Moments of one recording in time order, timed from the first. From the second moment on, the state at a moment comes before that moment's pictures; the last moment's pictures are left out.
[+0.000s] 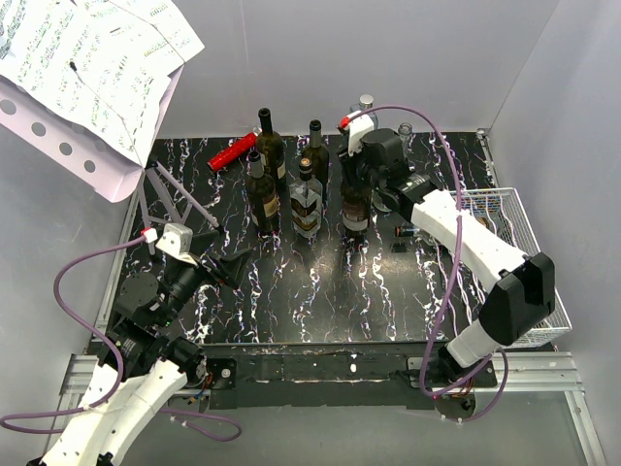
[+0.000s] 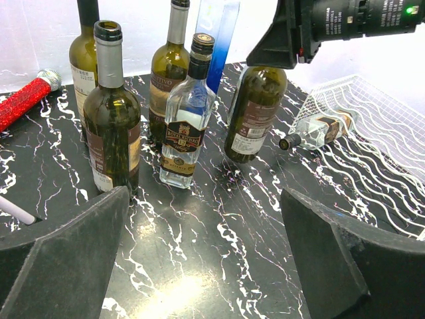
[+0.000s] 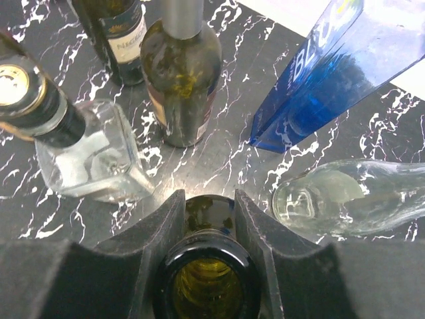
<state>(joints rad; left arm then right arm) -0.52 0.32 0.64 -0.26 0.04 -0.21 0.62 1.54 1.44 -0.36 0.12 -0.06</state>
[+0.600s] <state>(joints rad) -0.52 0.32 0.64 -0.26 0.03 -0.21 0.55 1.64 1.44 -0.17 0.16 0.05</state>
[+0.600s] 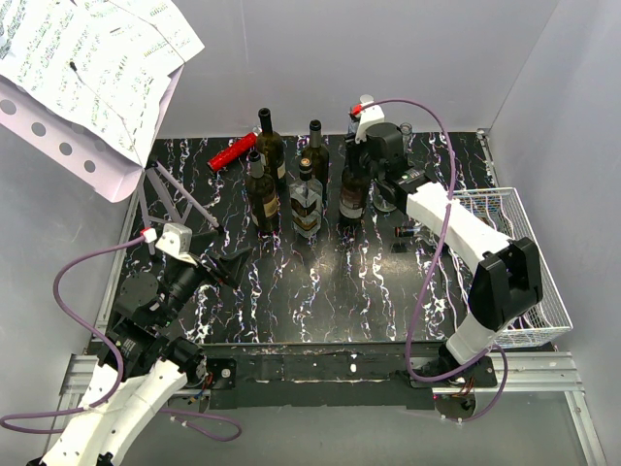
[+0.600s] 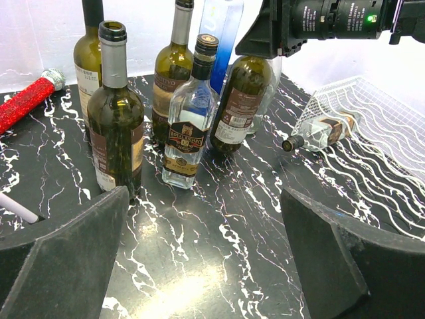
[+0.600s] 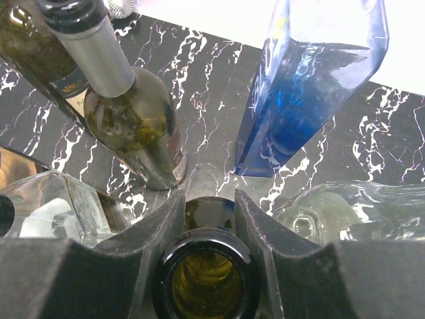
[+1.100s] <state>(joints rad) -0.52 0.32 0.64 -0.26 0.03 -0.21 0.54 1.65 1.44 -0.15 0.21 0.07</state>
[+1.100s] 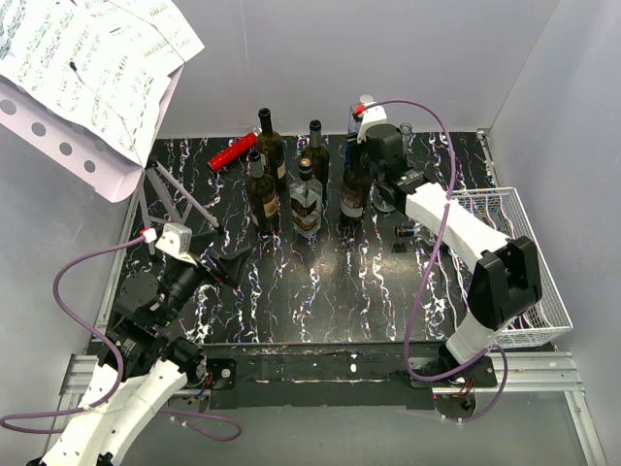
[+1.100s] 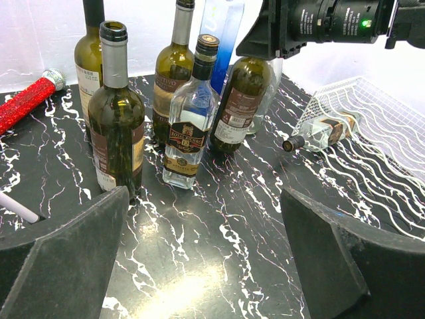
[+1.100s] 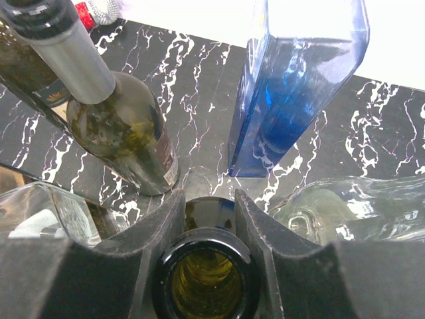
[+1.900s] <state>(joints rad) -0.52 0.32 0.64 -0.26 0.03 -0.21 0.54 1.58 1.39 -0.09 0.13 -0.01</state>
